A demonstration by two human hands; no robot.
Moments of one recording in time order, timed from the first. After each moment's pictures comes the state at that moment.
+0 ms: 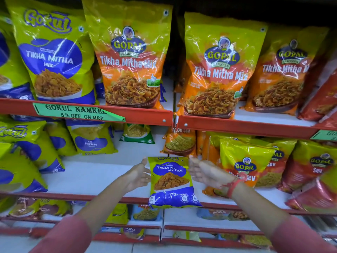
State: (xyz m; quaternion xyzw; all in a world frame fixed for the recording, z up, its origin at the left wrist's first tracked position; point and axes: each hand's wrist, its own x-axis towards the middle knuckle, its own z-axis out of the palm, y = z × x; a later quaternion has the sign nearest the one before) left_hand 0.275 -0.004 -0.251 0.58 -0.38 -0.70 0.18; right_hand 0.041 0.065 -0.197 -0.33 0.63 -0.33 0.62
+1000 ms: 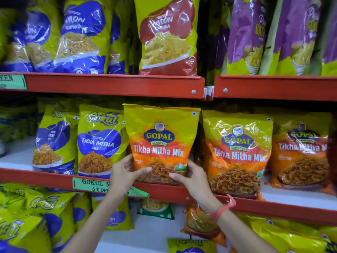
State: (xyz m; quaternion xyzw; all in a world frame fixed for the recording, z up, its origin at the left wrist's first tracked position) left_hand 0.340 -0.068 -0.057 0.44 -0.60 -0.32 0.59; right_hand 0.130 -0.035 -0.063 -0.62 0.50 -0.53 0.28
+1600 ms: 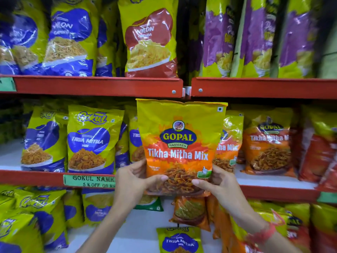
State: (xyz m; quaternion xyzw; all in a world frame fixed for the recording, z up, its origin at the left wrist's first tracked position) left_hand 0.289 0.032 -0.039 0.36 -0.63 -0.38 0.58; right_hand 0.056 0.077 -0.050 -0.59 0.48 -0.57 0.31
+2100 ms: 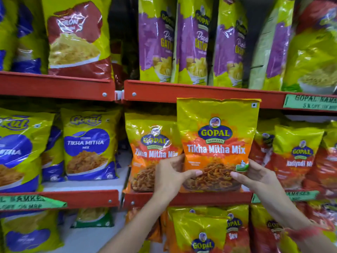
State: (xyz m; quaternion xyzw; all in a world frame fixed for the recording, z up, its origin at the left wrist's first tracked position) left_hand 0.042 0.033 -0.023 0.28 -0.69 -0.43 0.51; right_hand -0.174 0.144 -0.021 -0.53 0.53 -0.62 0.22
